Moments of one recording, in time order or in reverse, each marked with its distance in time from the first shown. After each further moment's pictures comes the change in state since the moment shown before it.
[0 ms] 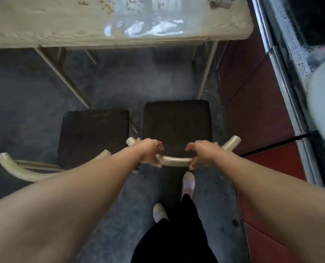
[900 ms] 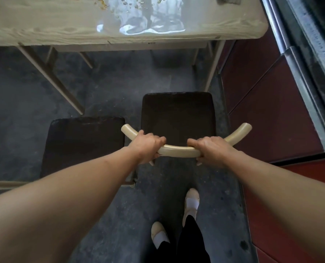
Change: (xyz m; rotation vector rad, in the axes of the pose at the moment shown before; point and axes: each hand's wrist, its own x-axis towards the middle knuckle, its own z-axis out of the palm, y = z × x) left_hand 0.087 -0.039 -0.012 0.283 0.265 0.204; right_hand 0.067 0.023 -0.028 -0.246 0.254 -0.242
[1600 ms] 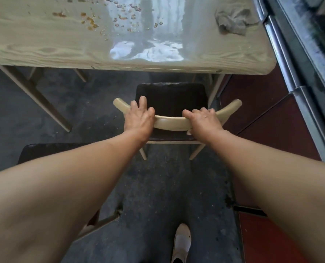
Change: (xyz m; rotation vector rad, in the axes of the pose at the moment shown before) left_hand 0.164 -0.065 -0.086 0.109 0.340 -0.492; right_hand 0.157 0.099 -0.098 -0.143 0.321 0.240
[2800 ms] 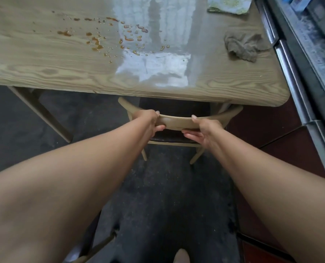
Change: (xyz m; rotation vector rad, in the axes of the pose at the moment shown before) left_hand 0.104 -0.004 -0.040 -1.743 -0.329 -1.081; right_hand 0.091 0.005 -0.037 1.839 -0.109 0.963
